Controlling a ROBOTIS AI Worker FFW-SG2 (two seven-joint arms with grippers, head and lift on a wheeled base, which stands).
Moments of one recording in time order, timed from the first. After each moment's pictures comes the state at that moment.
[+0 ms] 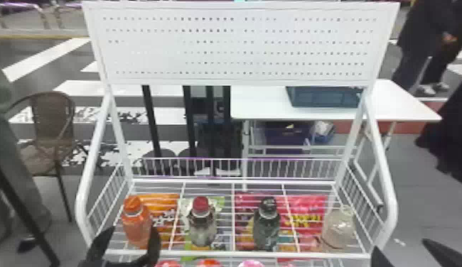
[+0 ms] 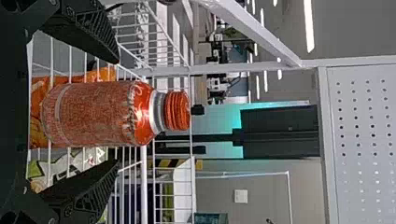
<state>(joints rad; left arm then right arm) 0.23 0.24 -0.18 -1.53 0.15 -0.26 0.25 0.85 -0.12 -0.18 -2.44 -0.23 0.08 0.21</state>
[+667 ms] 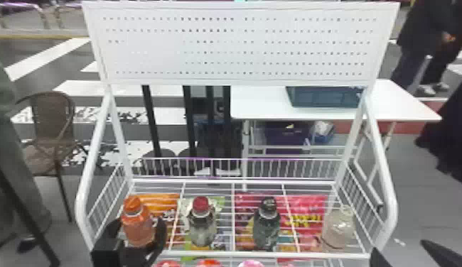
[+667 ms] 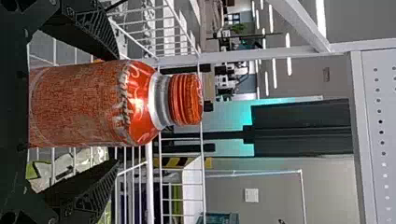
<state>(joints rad) 0.08 0.24 -0.23 -1.37 0.18 -0.24 0.25 0.85 -0.12 -0.17 -2.43 -0.22 0.08 0.21</state>
